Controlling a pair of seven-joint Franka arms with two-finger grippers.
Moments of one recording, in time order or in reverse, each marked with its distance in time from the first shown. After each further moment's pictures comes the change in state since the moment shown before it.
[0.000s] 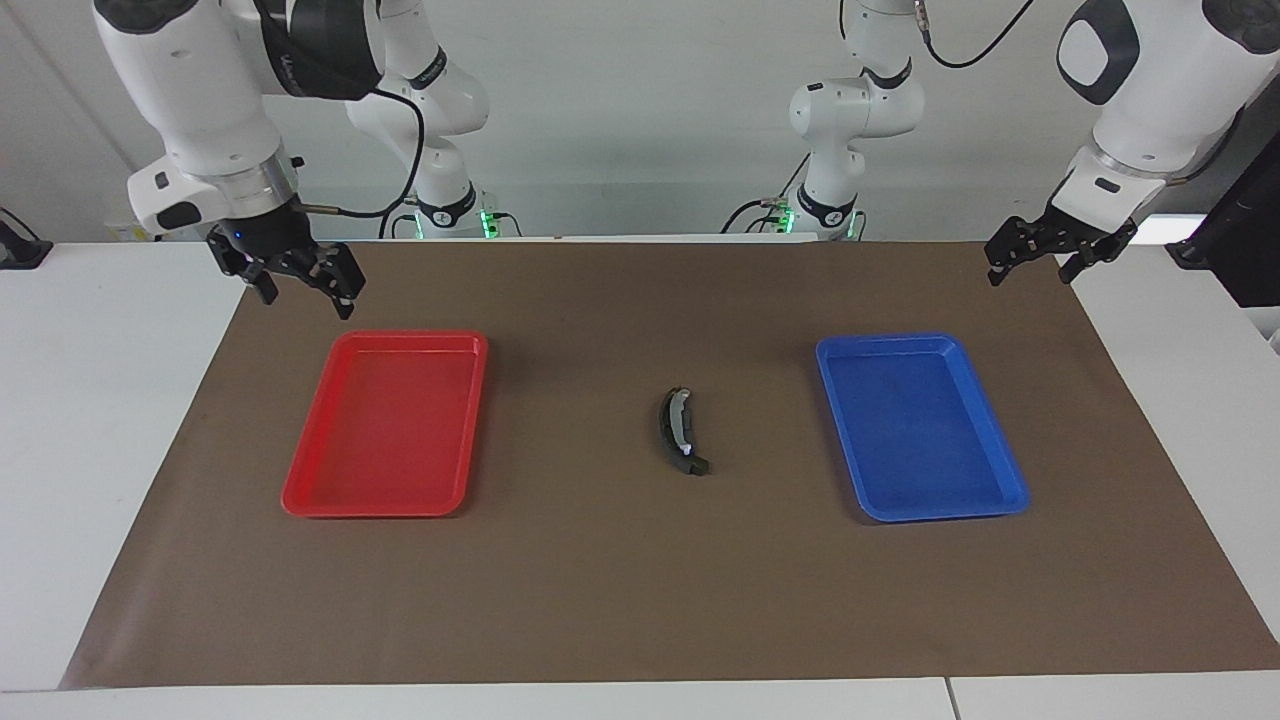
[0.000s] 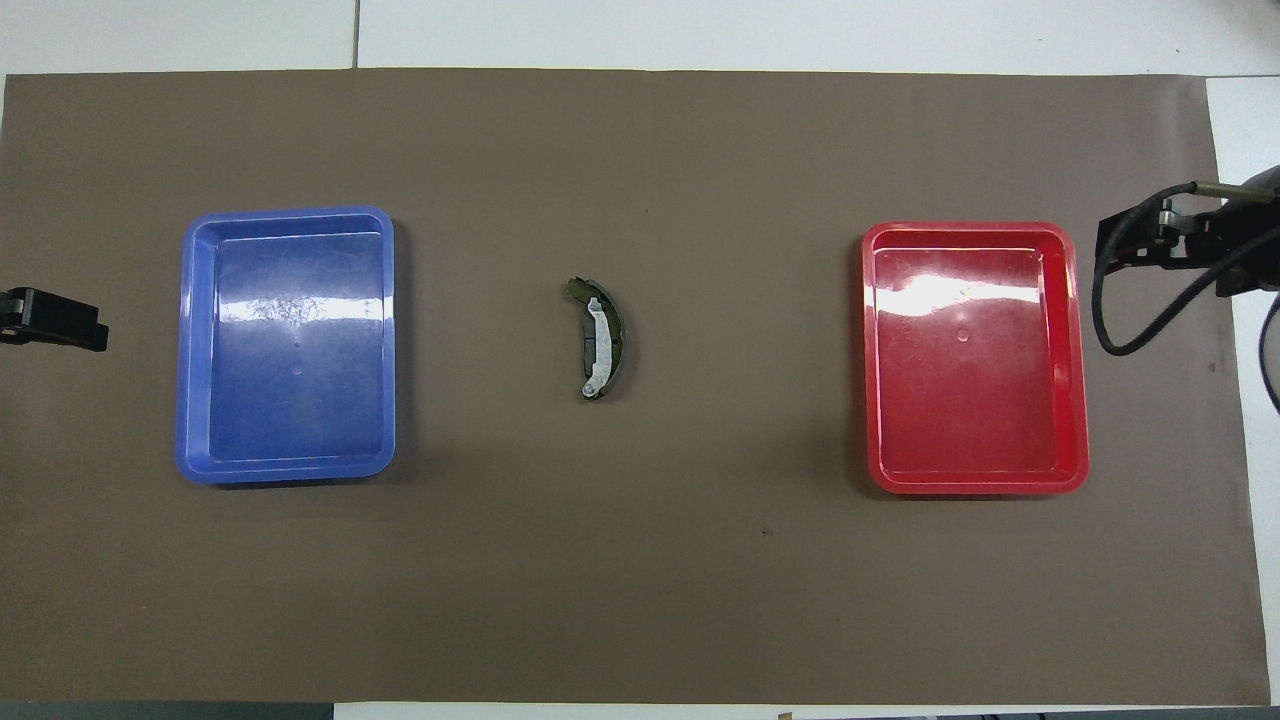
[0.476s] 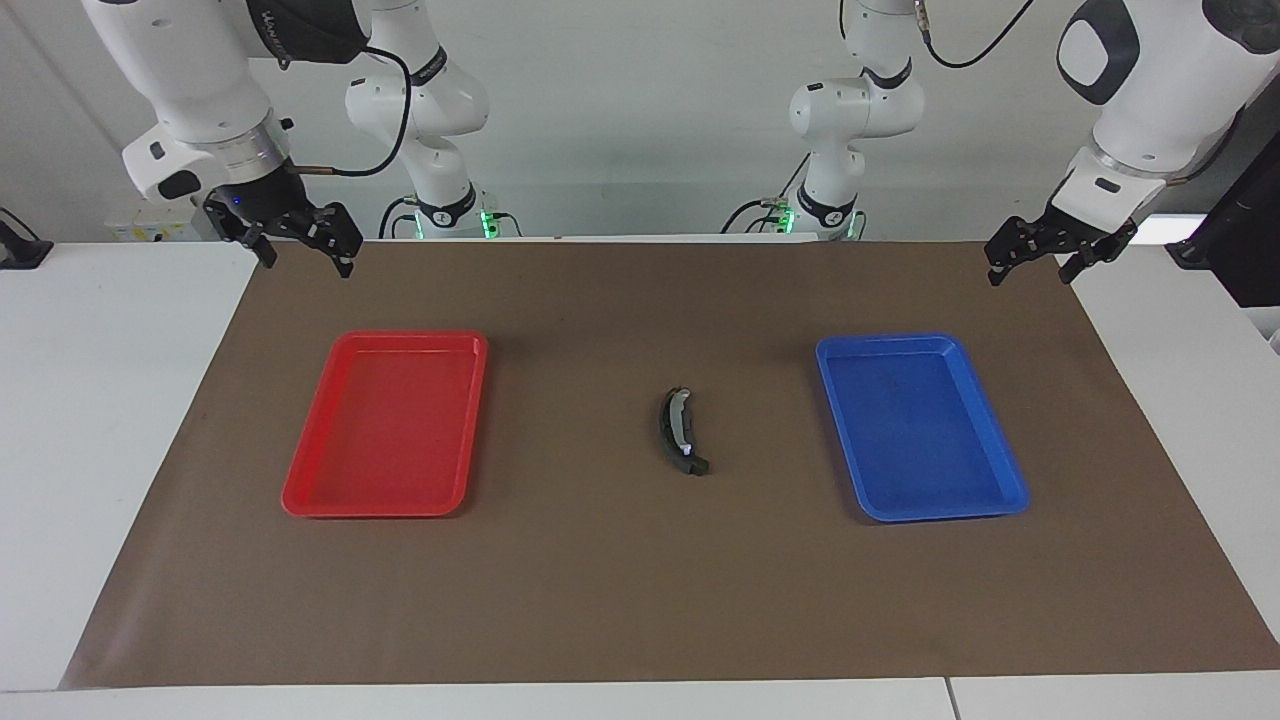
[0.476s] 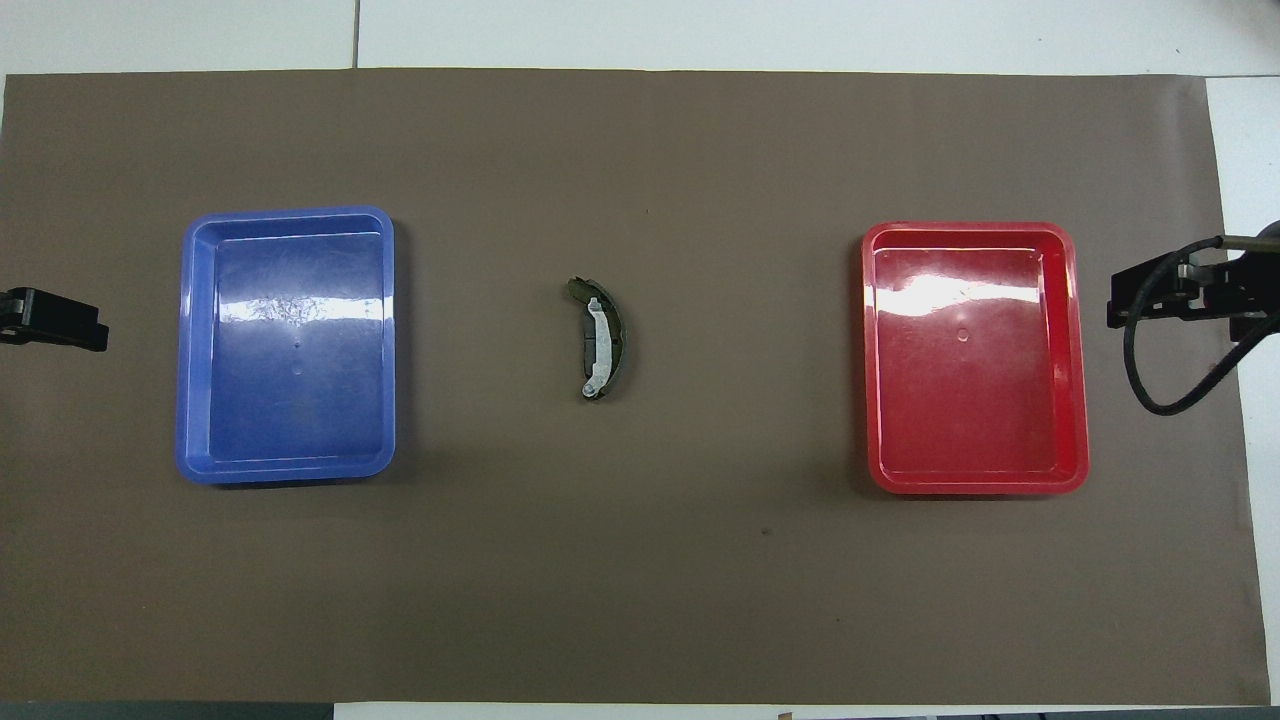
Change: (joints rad) left arm 0.000 0.000 0.000 0.000 0.000 0.000 0.000; right arm -0.010 -0.041 0.001 -0.039 0.037 -0.072 -0.078
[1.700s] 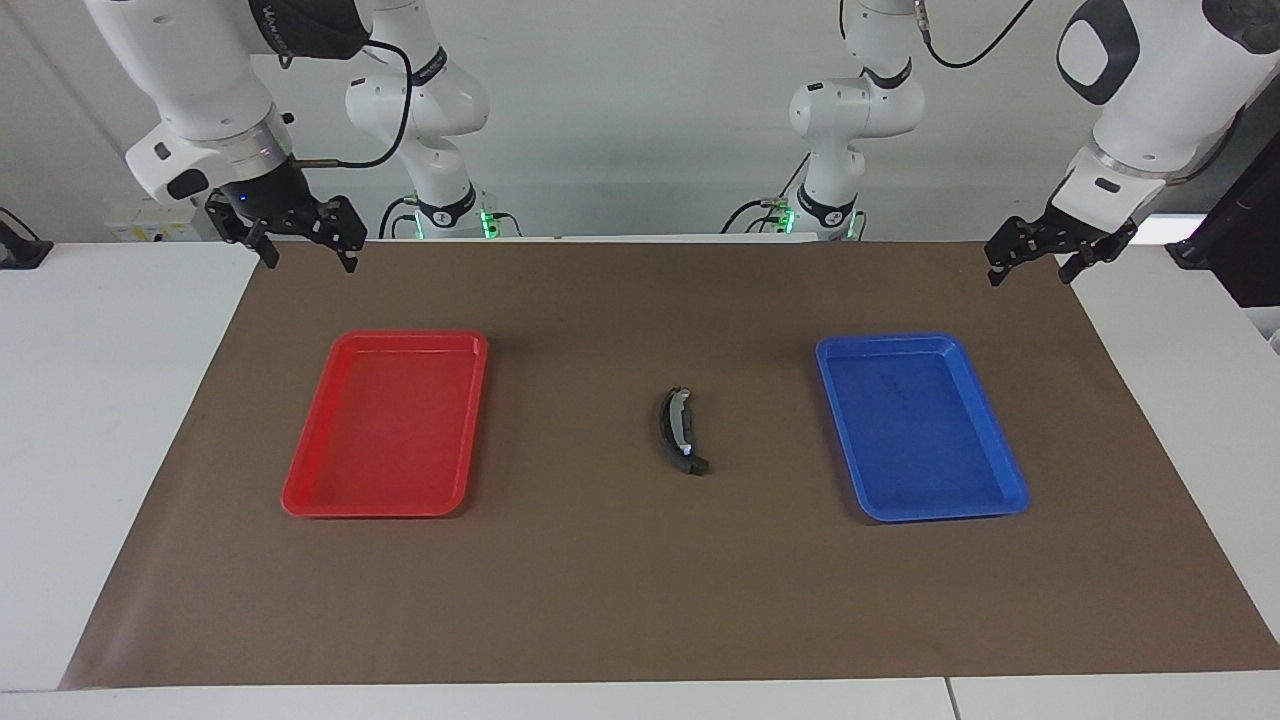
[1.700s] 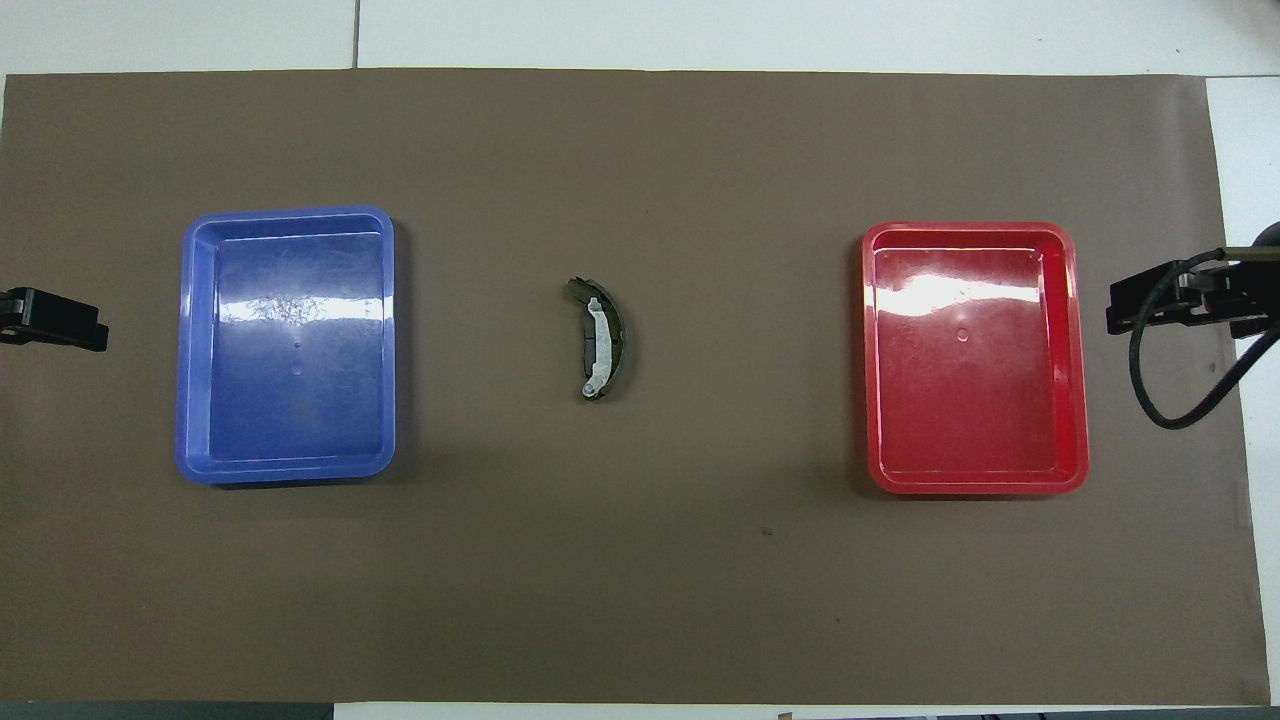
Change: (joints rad) left arm 0.000 0.000 0.000 0.000 0.000 0.000 0.000; right arm -0.002 -0.002 0.007 0.011 -0.011 -0.010 -0.076
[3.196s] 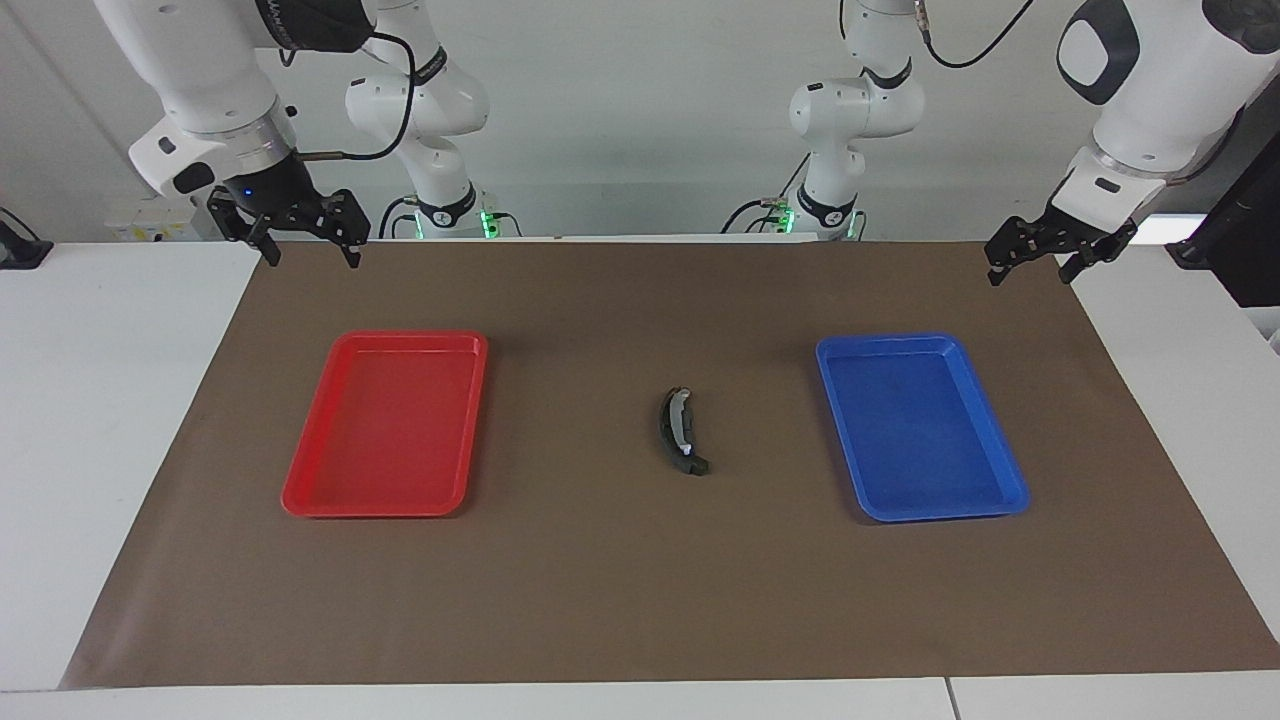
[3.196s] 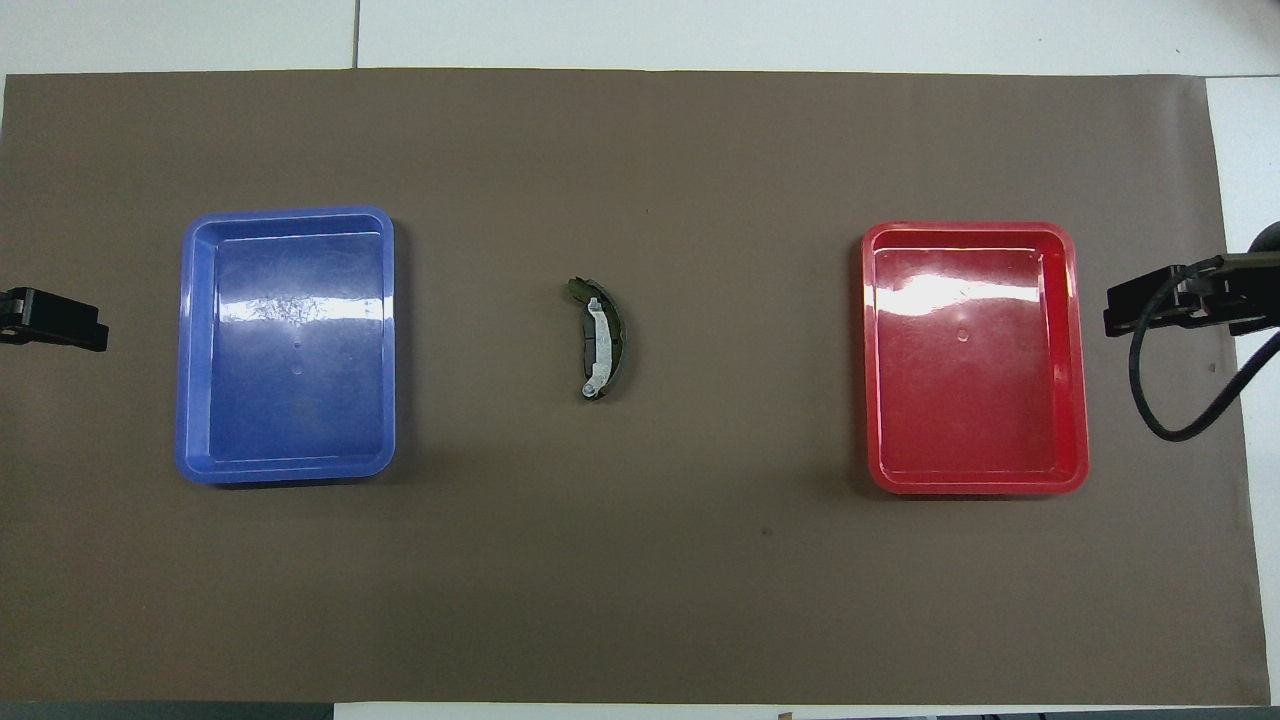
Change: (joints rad) left arm 0.000 0.000 0.000 0.000 0.000 0.000 0.000; right arm 0.000 -0.006 0.008 0.001 0.000 0.000 -0.035
